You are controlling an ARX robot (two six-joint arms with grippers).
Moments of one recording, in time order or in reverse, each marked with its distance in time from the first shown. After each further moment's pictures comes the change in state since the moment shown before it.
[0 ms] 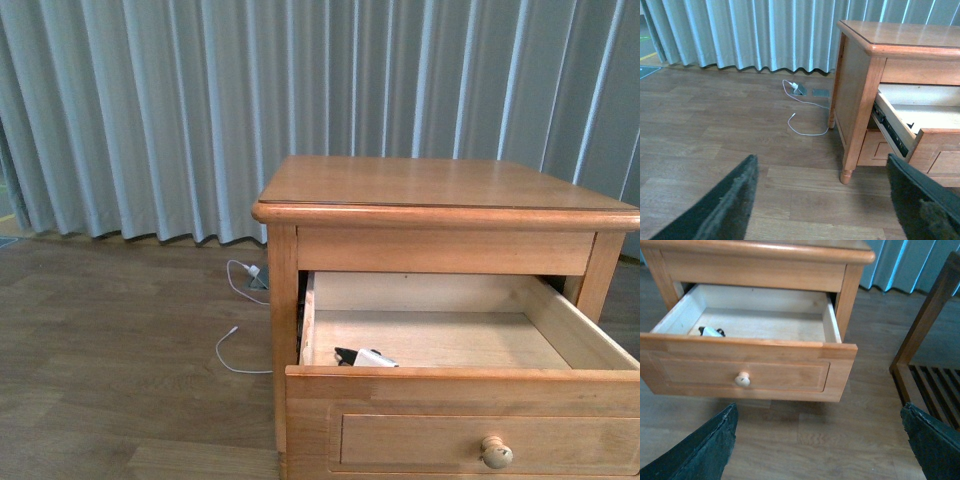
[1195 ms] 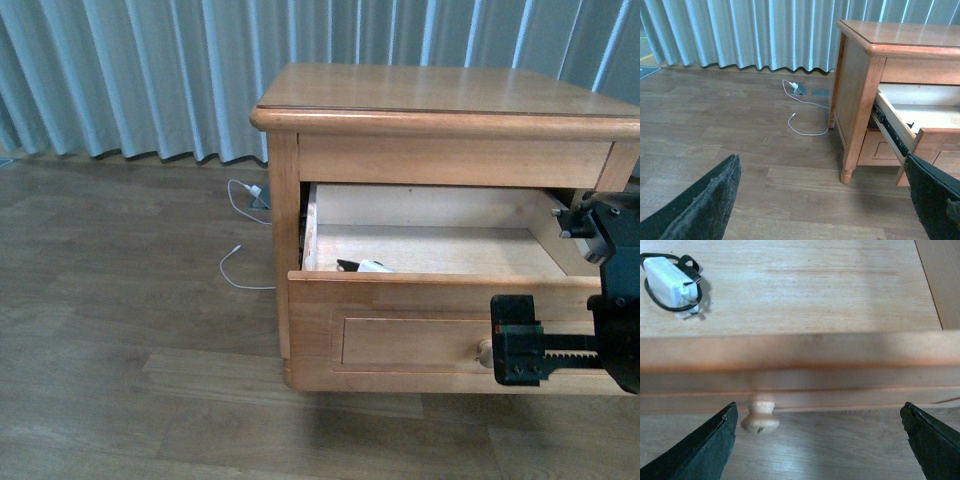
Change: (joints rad) left arm 0.000 0.000 0.000 0.000 0.000 0.002; right arm 0.123 1.514 0.557 0.546 0.062 0.214
